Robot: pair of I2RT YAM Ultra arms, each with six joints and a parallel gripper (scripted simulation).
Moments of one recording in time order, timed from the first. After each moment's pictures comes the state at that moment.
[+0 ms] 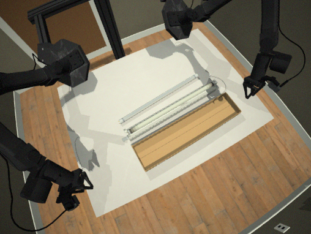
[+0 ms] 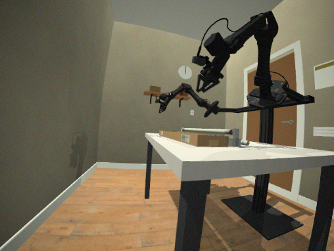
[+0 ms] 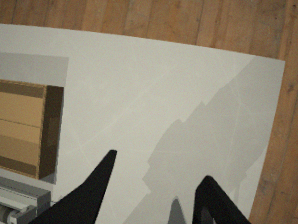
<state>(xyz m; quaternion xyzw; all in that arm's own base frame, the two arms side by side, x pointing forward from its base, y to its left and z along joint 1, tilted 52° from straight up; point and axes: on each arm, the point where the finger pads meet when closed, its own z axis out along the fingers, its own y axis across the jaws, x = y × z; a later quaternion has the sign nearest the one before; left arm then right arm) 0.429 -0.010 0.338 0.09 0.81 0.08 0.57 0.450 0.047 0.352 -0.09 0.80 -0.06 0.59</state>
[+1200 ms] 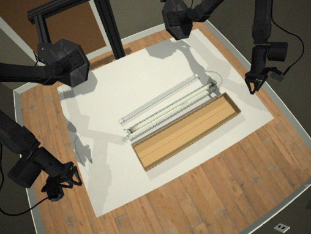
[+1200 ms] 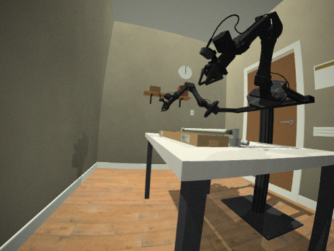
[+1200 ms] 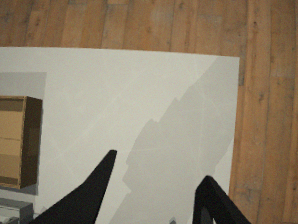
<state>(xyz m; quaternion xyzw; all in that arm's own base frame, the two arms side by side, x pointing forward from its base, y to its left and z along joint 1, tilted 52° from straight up) 0.406 -0.007 0.359 0.06 0.75 0.07 0.65 0.414 0.020 0.360 -0.06 0.75 -0.07 0.65</state>
